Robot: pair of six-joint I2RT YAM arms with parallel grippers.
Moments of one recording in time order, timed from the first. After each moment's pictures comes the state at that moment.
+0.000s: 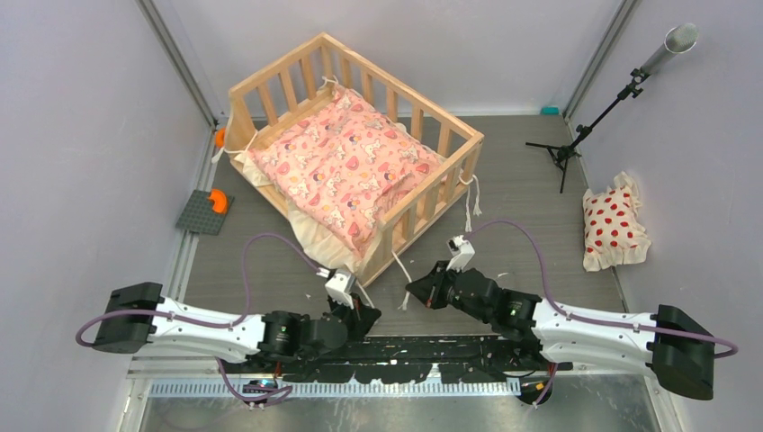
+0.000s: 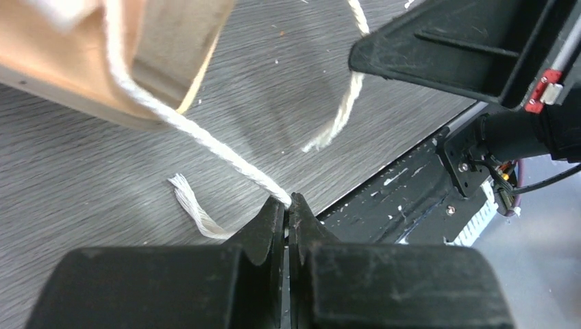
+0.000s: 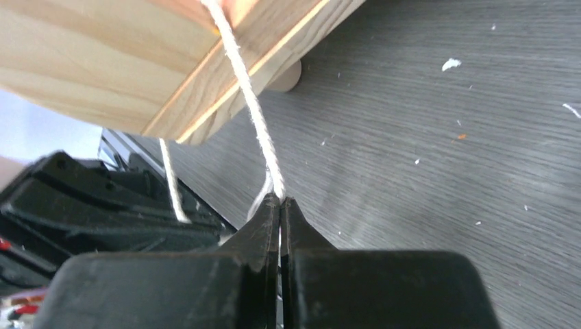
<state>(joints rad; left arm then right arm) -1.58 0.87 0.24 0.12 -0.73 -0.95 1.13 0.83 0.25 0.17 0.23 0.94</state>
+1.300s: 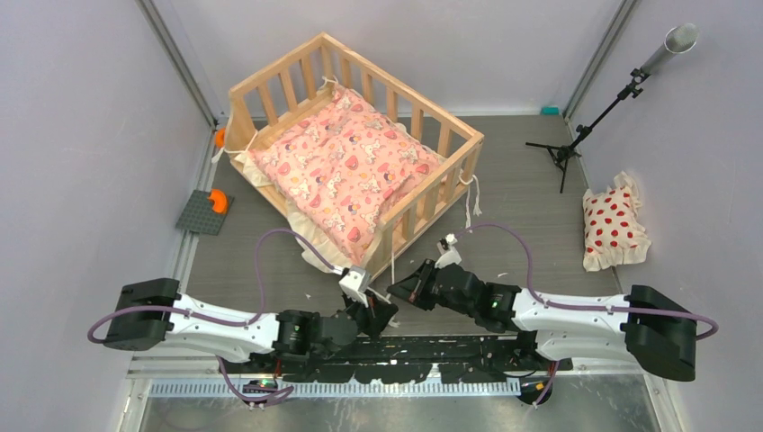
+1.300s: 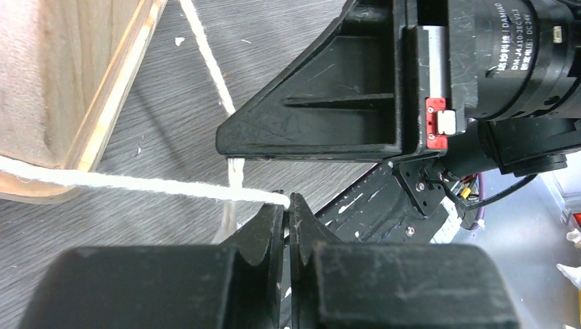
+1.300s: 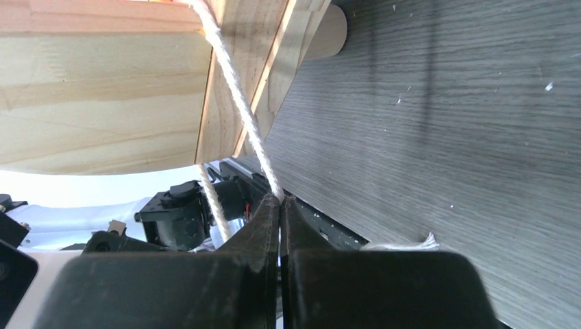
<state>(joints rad) -1.58 1.03 0.33 0.33 -0.72 -0.83 1.15 1.05 0.35 0.23 0.17 1.41</state>
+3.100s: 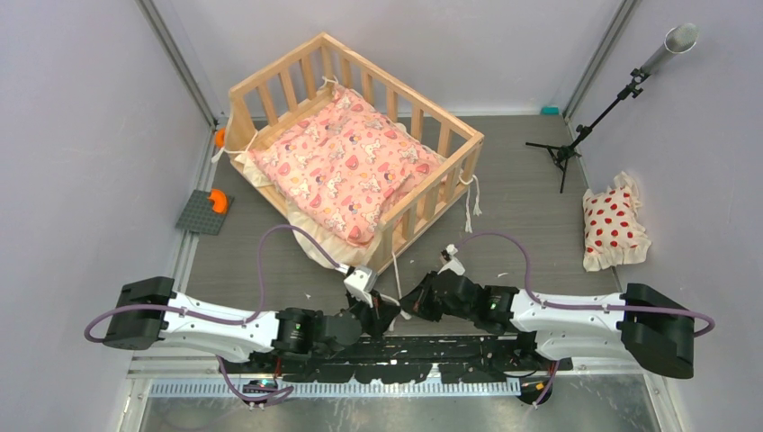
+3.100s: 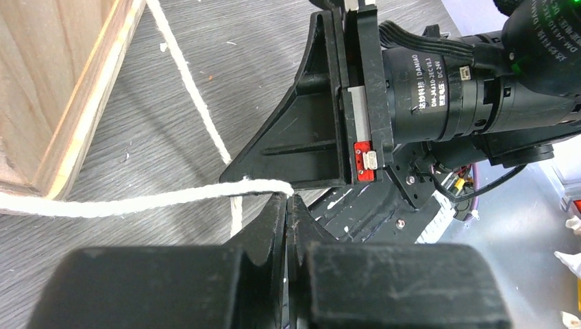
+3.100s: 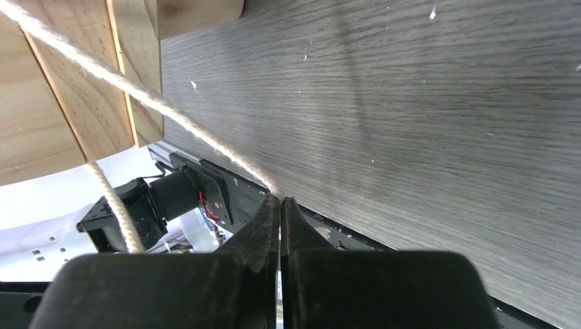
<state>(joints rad) -1.59 1.02 0.40 0.23 -0.71 -0.81 1.16 1.06 0.33 0.07 0.12 1.50</state>
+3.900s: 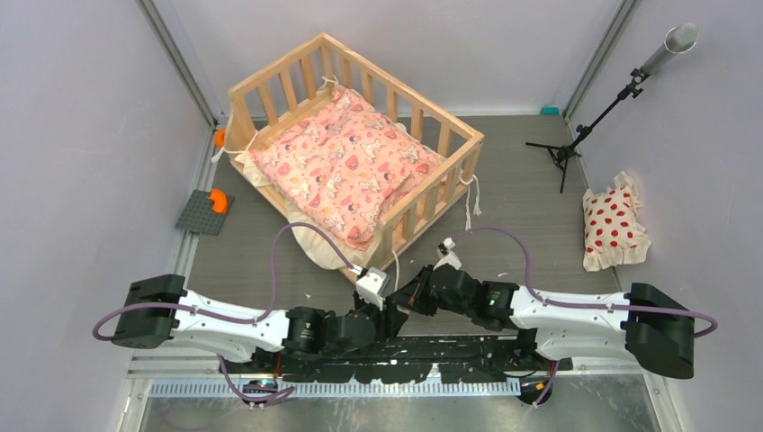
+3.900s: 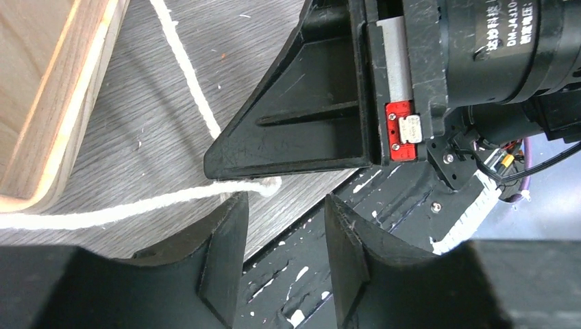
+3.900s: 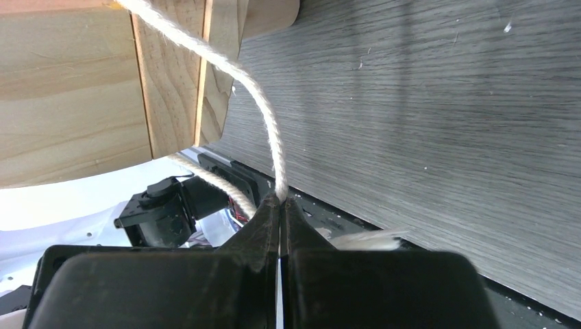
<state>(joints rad) -1.59 1.11 0.47 0.12 -0.68 -0.78 1.16 1.05 0.40 0.05 0.14 1.49</state>
